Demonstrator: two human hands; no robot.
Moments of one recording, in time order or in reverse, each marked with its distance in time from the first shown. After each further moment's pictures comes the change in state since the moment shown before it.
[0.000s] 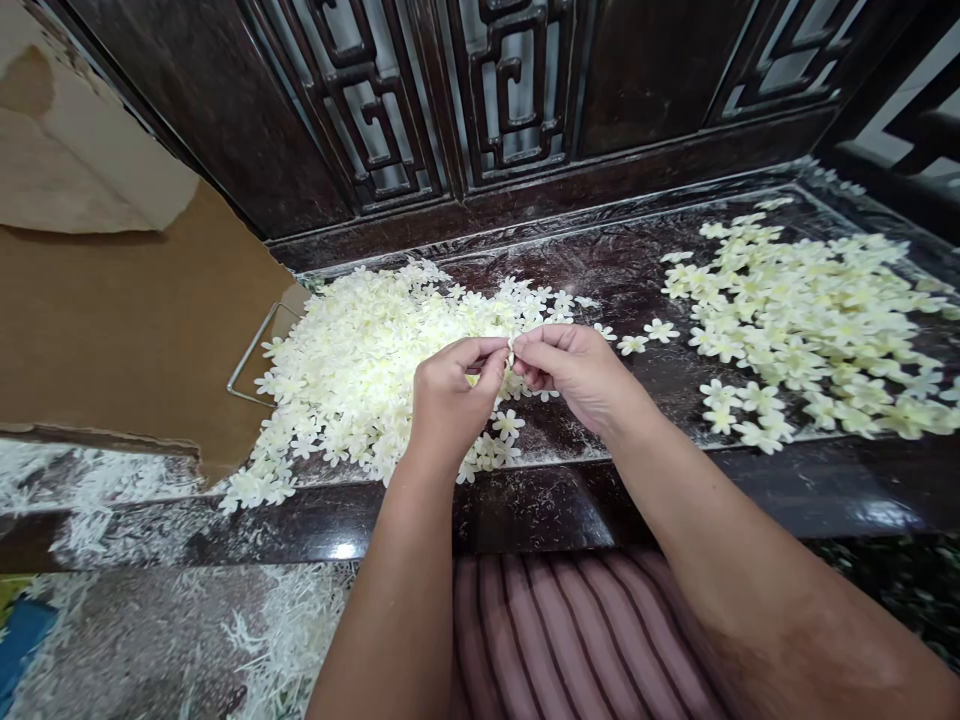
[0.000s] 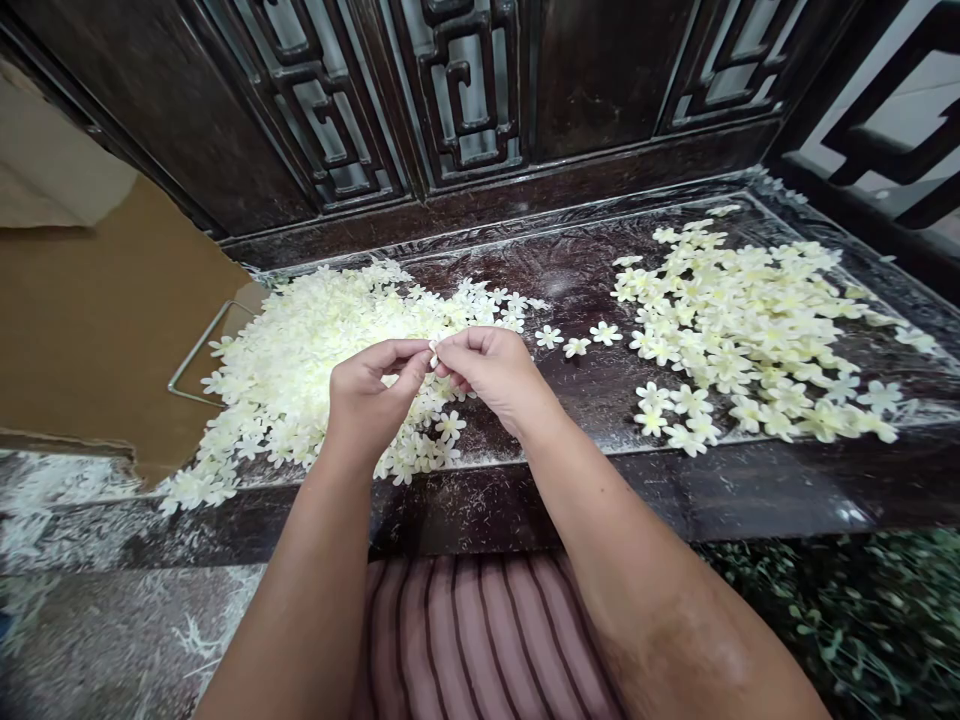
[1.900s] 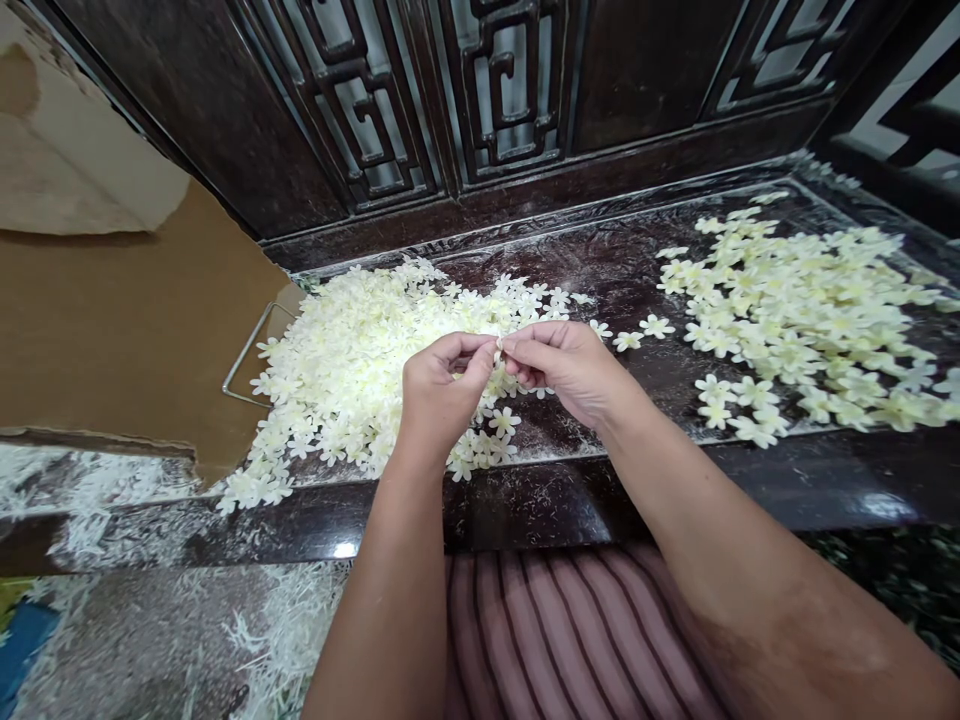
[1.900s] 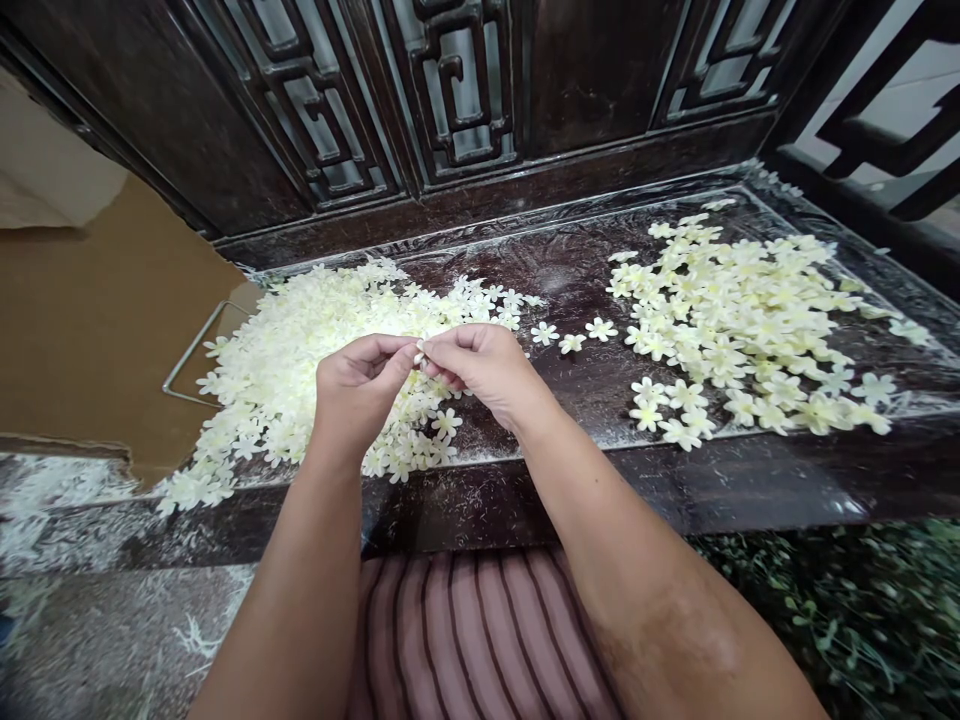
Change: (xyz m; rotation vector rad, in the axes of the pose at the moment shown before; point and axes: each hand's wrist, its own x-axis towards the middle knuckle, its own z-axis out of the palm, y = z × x) left_hand 0.003 0.004 -0.004 -0.218 -0.007 -0.255; right_hand 0.000 -0.002 -0.002 0.020 -0.064 0.009
